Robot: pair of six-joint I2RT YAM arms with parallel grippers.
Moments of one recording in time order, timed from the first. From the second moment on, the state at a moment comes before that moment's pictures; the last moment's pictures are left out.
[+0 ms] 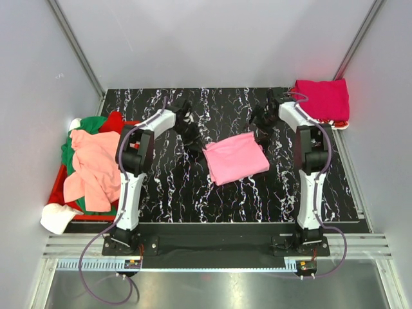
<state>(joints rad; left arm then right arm) -0.34 2.30 1.82 -0.81 0.54 -0.66 0.13 2.24 1.81 -0.73 -0.33 0.67</state>
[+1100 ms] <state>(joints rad) -0.53 2.01 1.75 -0.76 0.38 -0.52 0.31 1.55 0.80 -0.30 -0.33 0.76</state>
